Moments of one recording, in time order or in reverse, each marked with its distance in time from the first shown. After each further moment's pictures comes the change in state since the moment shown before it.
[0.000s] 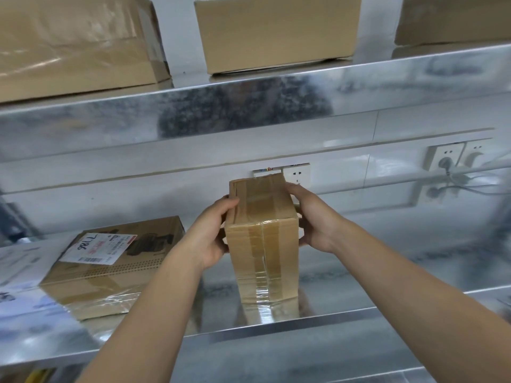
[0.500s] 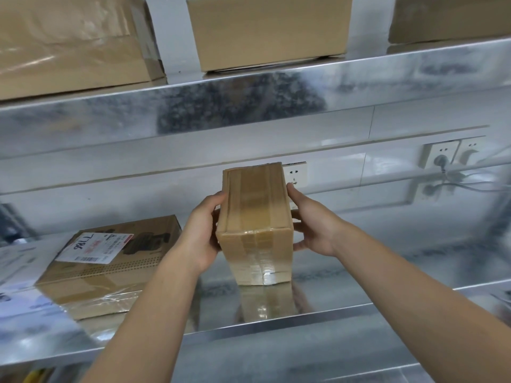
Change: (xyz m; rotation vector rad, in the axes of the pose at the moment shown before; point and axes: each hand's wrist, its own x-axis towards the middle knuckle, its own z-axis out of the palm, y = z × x) left_hand -0.008 -0.003 -0.002 -0.076 -0.016 0.059; right_hand -0.010 0.008 -0.009 0.027 -0.005 0.050
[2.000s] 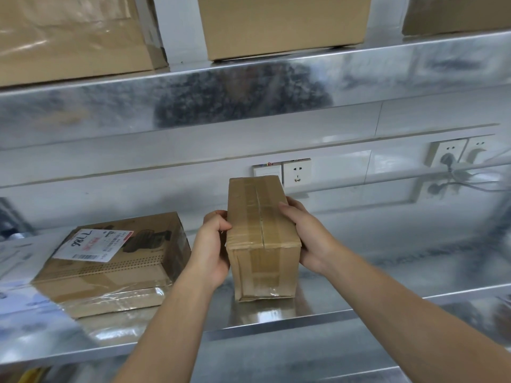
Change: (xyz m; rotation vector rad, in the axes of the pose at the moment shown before) left_hand 0.007 -0.037 -0.004 -0.215 0.103 0.004; right_hand 0.001 0.029 0.027 0.321 -0.056 -0.173
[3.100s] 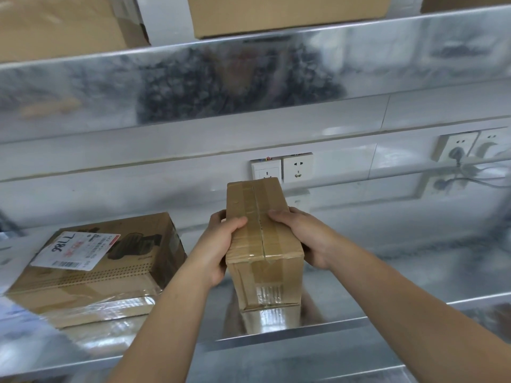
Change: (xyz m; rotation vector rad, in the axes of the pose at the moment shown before) left_hand 0.027 -0.001 0.006 0.309 -0.019 -0.088; right_hand 0.040 0.005 -0.019 -0.326 -0.016 0.149
